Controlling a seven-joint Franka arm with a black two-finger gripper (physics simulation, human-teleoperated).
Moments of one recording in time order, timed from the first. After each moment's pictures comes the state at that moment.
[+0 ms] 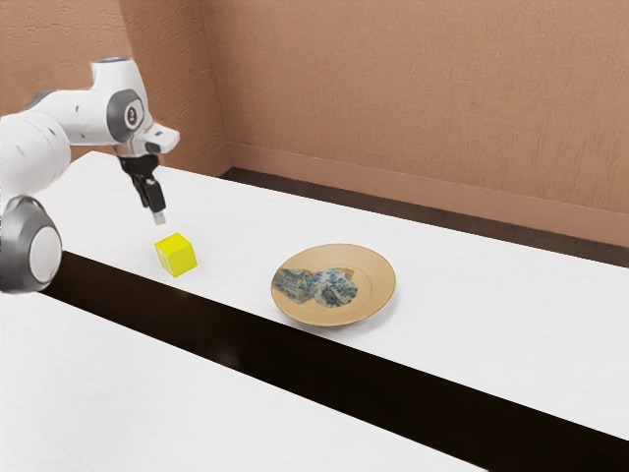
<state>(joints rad) 0.29 0.80 0.12 -1.01 -0.08 1.75 0.91</state>
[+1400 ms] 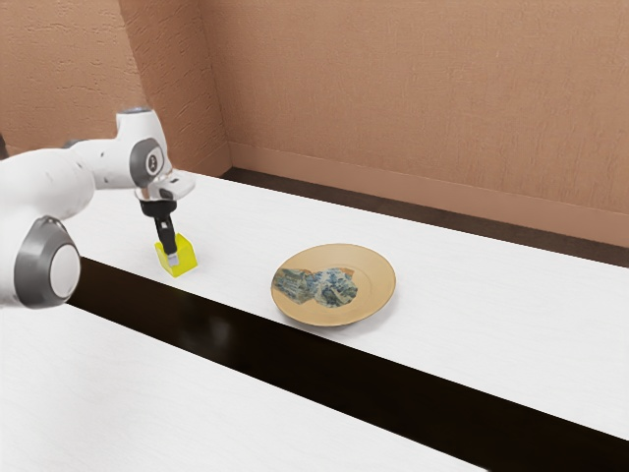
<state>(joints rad) 0.31 0.95 0.08 -1.01 -0.08 1.85 1.10</state>
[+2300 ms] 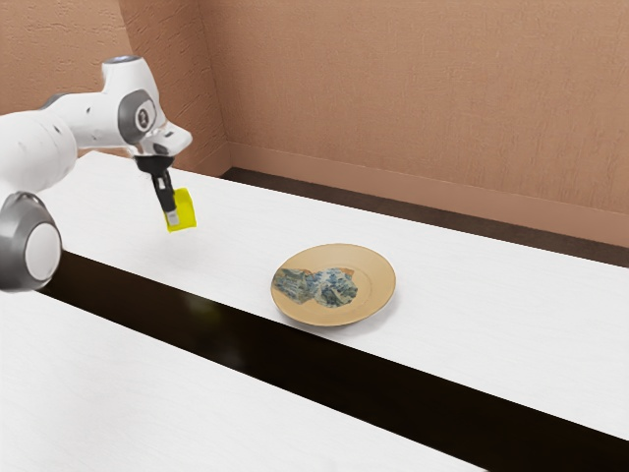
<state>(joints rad) 0.27 0.76 0.09 -1.08 -0.08 1.86 1.11</state>
